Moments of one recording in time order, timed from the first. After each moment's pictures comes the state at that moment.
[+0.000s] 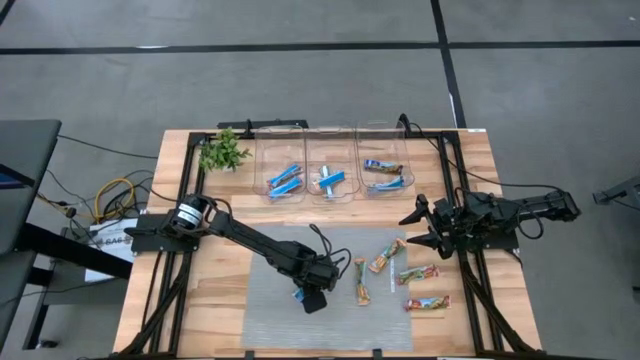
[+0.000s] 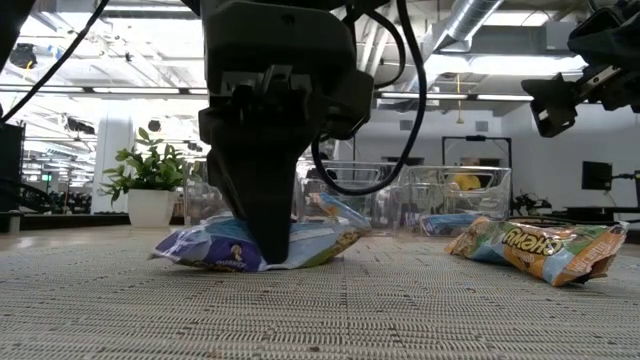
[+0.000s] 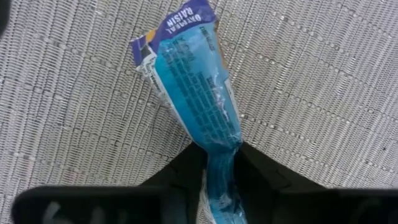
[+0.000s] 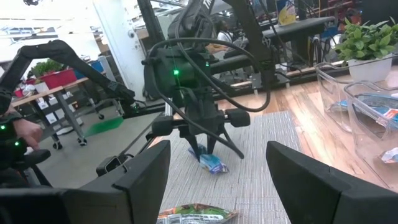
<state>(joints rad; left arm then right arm) -0.34 2.12 1.50 -0.68 0.08 -0.70 0.15 0.05 0.01 0.03 -0.13 0.24</state>
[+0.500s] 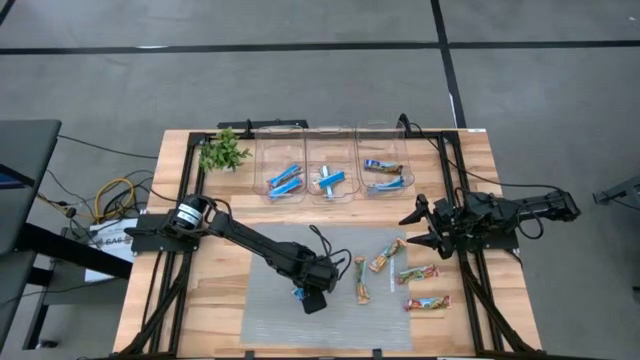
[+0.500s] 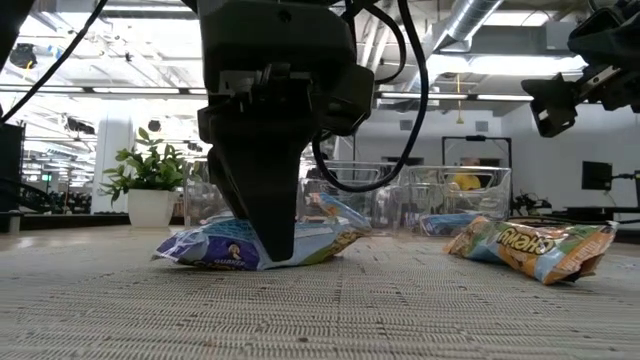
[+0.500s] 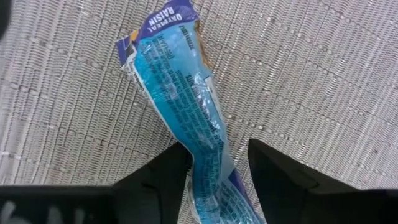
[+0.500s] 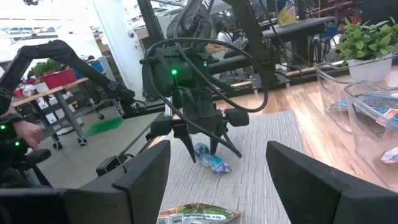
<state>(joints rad) -0.34 2.12 1.50 -0.68 0.05 -0.69 0.15 0.05 0.01 0.03 -0.13 0.24</state>
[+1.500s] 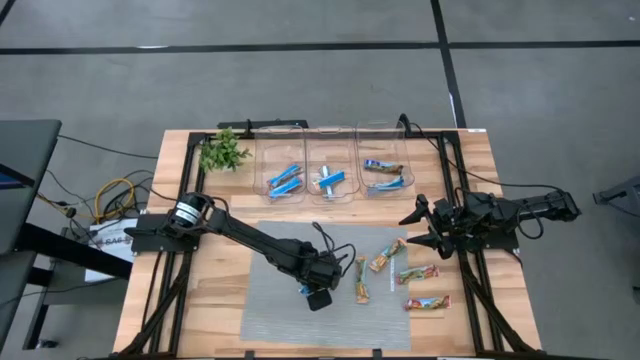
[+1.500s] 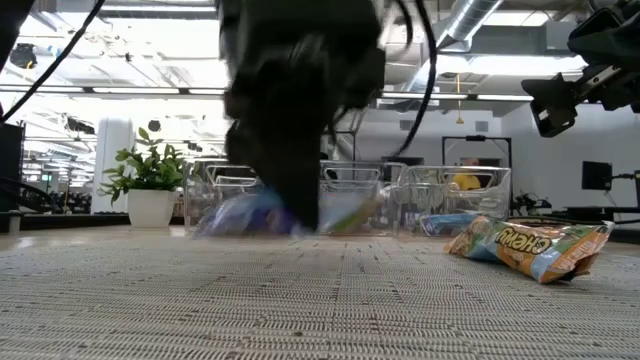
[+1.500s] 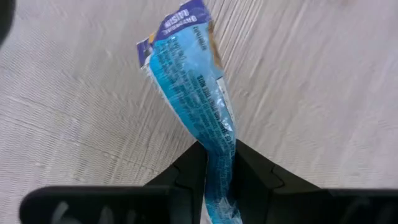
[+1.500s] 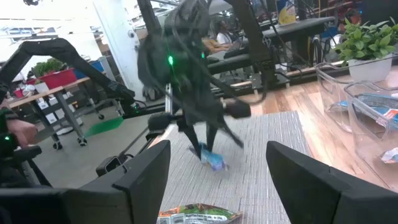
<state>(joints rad) -0.33 2.10 1.55 -0.68 -0.01 -0.69 0.15 0.05 0.01 0.03 -0.13 0.24</state>
